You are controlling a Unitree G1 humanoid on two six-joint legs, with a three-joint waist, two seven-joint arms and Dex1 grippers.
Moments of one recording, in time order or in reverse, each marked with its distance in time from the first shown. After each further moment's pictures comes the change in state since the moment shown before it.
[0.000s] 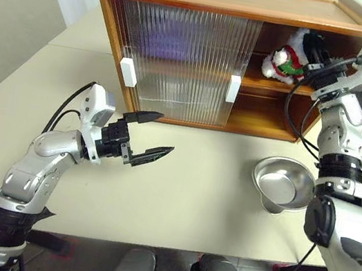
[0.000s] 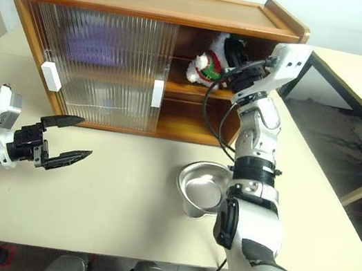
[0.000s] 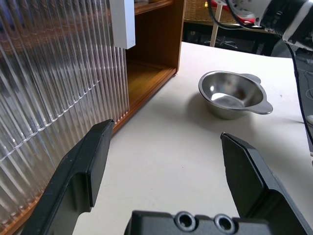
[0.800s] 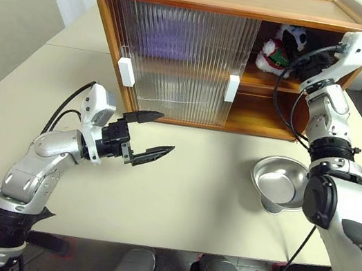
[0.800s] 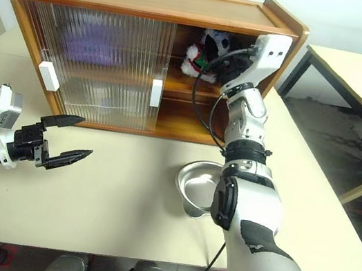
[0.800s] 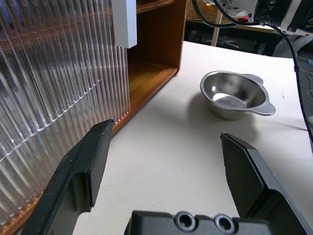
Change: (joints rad) left arm 0.002 0.001 0.000 -0.011 0.000 0.011 0.014; right arm -0.129 0.014 0.011 0.243 -0.048 -0.072 -0.012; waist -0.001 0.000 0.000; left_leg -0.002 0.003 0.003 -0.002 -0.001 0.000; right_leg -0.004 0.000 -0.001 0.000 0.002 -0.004
